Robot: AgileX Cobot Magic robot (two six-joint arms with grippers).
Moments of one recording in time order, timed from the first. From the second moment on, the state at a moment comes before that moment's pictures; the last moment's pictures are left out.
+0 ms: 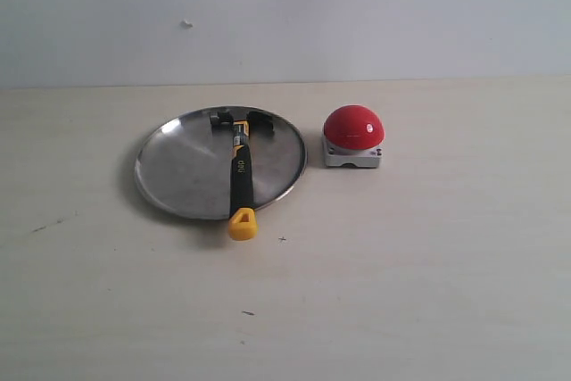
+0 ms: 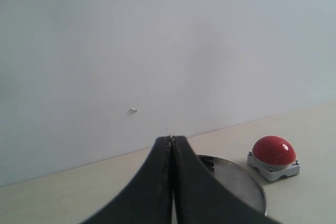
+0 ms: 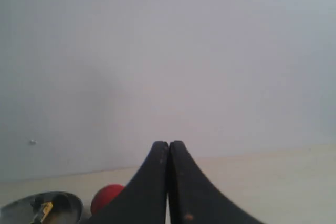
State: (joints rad) left arm -0.52 0.42 -0.36 -1.59 -0.14 1.62; right arm -0.08 0.01 -0.33 0.33 0.35 -0.14
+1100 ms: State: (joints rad) left arm -0.52 0.42 -0.36 -1.59 -0.14 1.62; right arm -0.08 0.01 0.00 -0.05 0.26 0.11
